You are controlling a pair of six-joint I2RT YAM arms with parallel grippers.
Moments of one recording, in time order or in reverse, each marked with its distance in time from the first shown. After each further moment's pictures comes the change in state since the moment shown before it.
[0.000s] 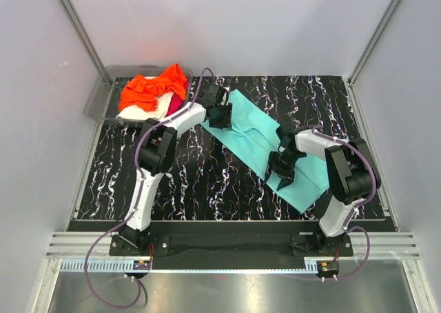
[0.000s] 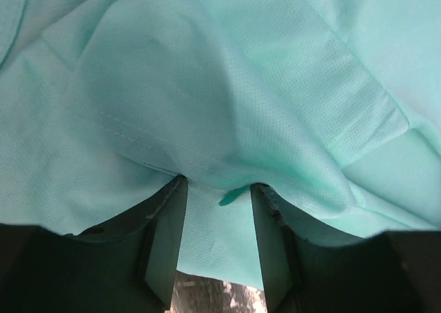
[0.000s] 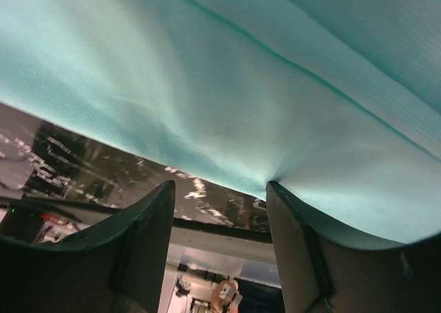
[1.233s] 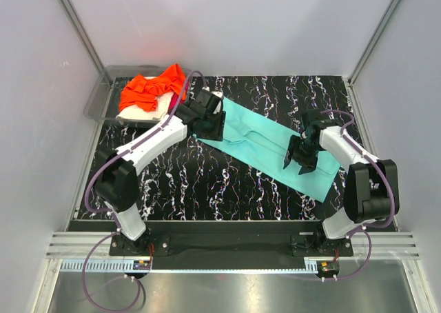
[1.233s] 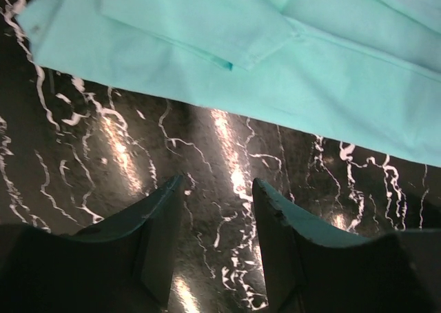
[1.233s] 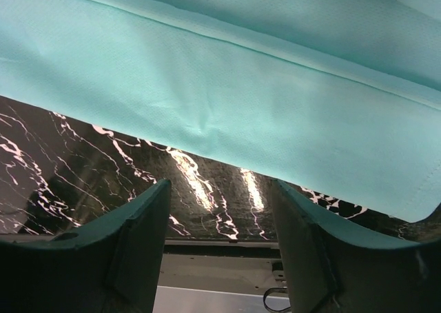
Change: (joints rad) left arm -0.112 -0.577 -0.355 -0.198 -0.146 -0.030; right arm -0.165 -0.200 0.058 -0.073 0.149 -0.121
